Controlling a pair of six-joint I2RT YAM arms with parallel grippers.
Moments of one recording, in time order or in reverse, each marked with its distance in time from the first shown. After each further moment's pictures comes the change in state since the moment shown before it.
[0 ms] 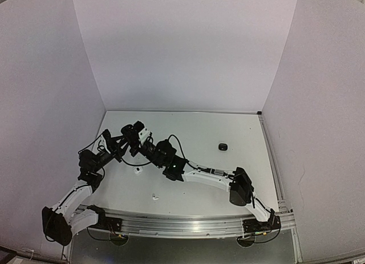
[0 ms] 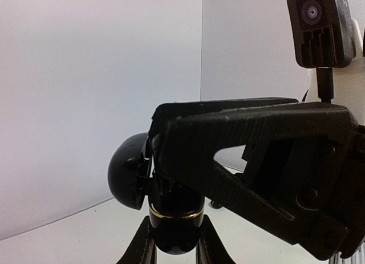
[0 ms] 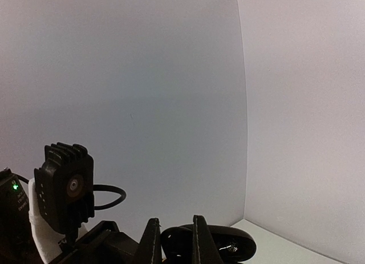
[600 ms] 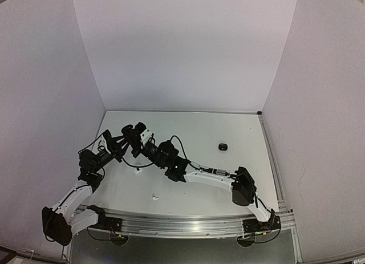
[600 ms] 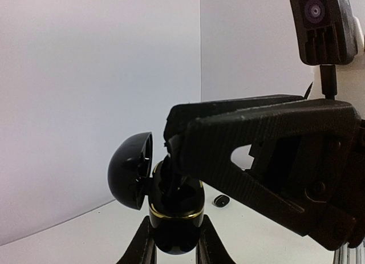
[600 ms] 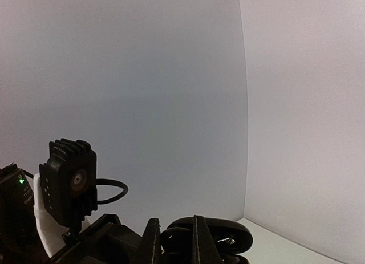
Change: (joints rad) left arm -0.001 0.000 0.000 -0.003 0.002 0.033; right arm 0.000 -0.044 -0.076 0.032 -0.011 -0.005
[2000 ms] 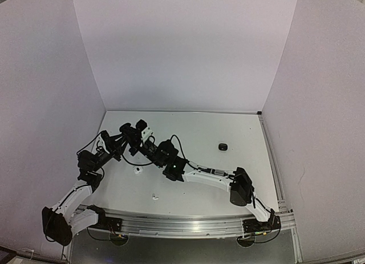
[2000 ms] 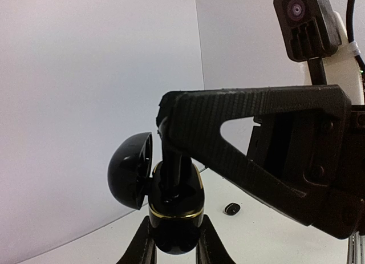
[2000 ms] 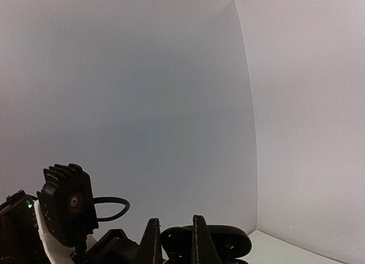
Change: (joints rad) left arm 0.005 0.000 0.000 0.063 -0.002 0.042; right arm 0.000 0.039 0.075 0.041 -0.010 0.059
